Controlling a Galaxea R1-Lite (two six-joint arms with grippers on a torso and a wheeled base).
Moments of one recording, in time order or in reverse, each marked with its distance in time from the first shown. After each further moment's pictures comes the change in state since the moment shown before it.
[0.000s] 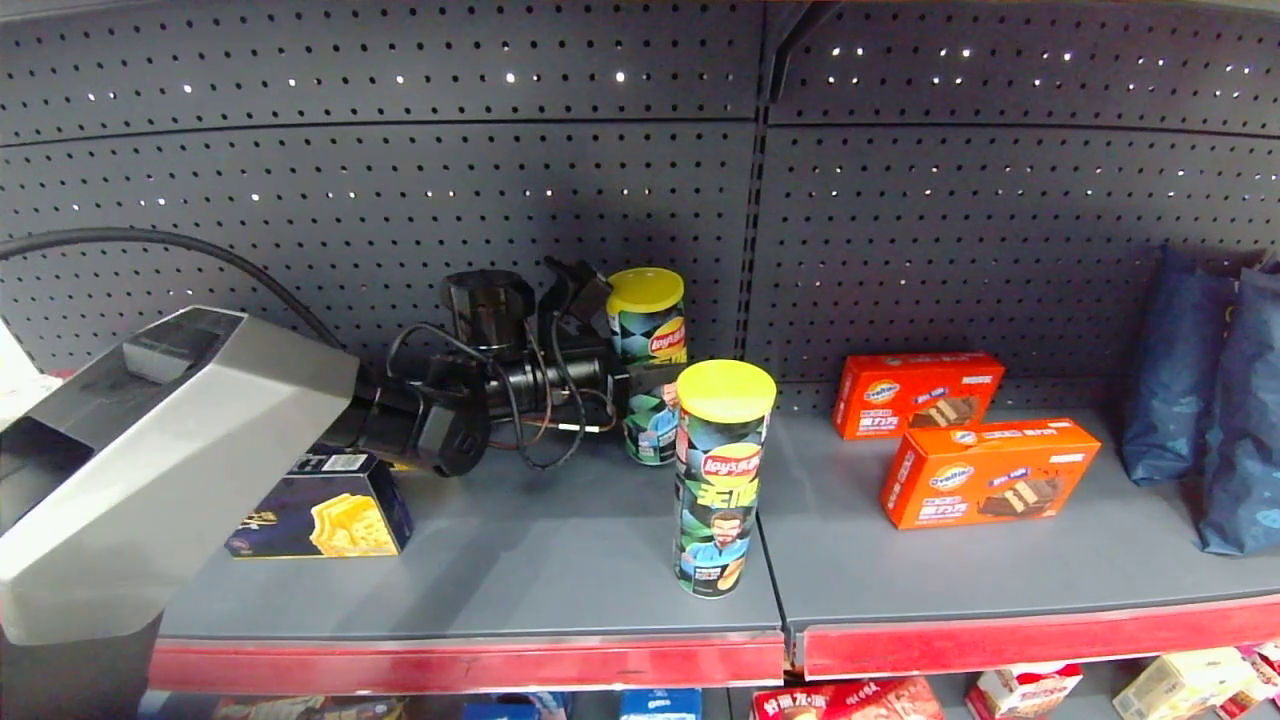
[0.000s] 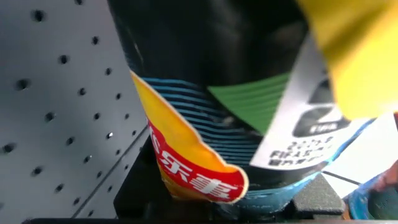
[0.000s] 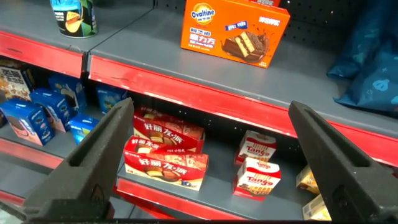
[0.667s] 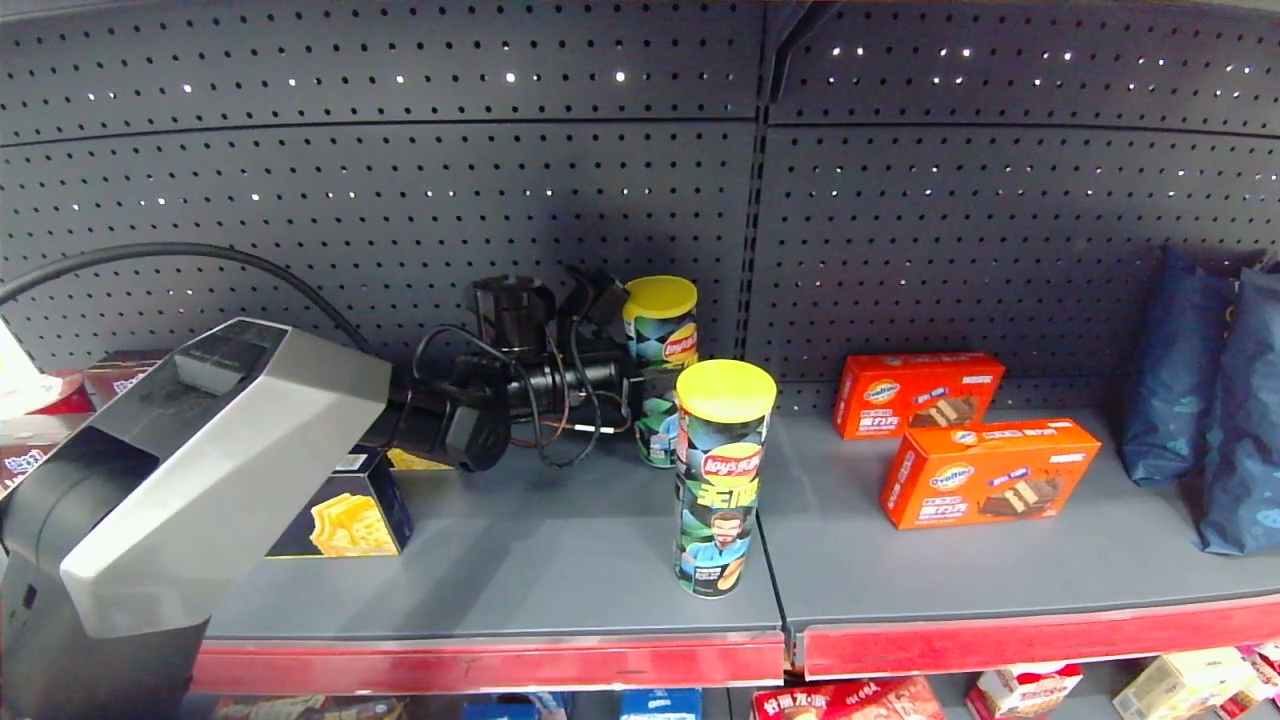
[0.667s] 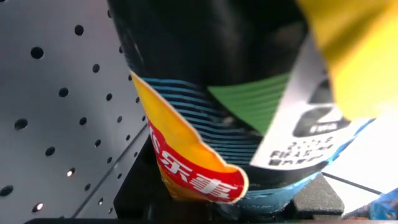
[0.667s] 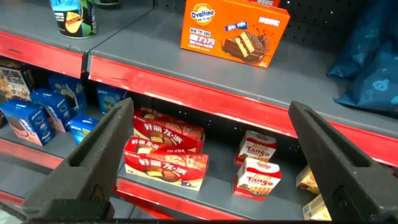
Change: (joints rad) left arm -0.016 0.066 -0.106 0.063 0.001 0.000; right arm 0.000 0.000 0.000 -0.001 0.000 0.000
